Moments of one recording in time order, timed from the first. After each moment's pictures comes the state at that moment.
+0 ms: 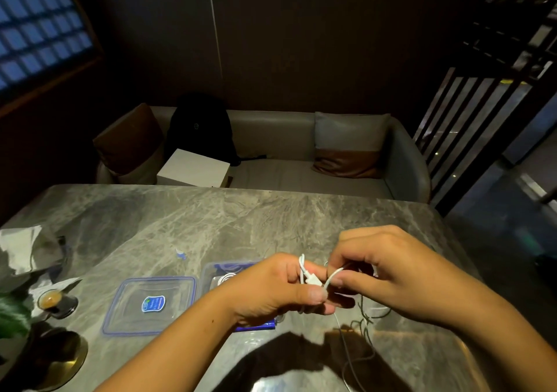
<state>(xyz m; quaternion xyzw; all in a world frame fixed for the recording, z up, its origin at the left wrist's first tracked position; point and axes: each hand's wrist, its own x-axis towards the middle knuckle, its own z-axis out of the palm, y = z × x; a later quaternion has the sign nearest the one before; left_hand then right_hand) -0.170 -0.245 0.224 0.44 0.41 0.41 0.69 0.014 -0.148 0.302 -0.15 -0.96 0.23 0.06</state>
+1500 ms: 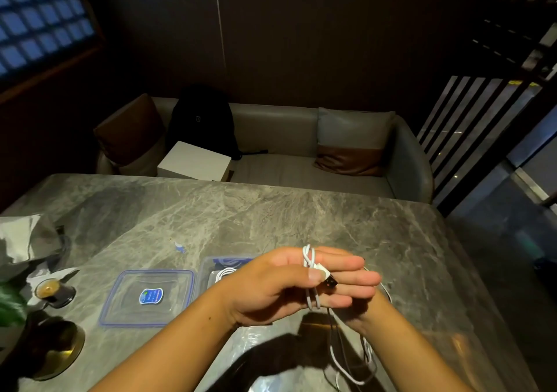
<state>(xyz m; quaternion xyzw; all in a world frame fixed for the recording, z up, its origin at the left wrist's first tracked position) -0.165 -0.242 0.229 0.42 0.22 0.46 0.75 -0.036 -0.158 0.189 -0.36 -0.51 0.76 0.19</state>
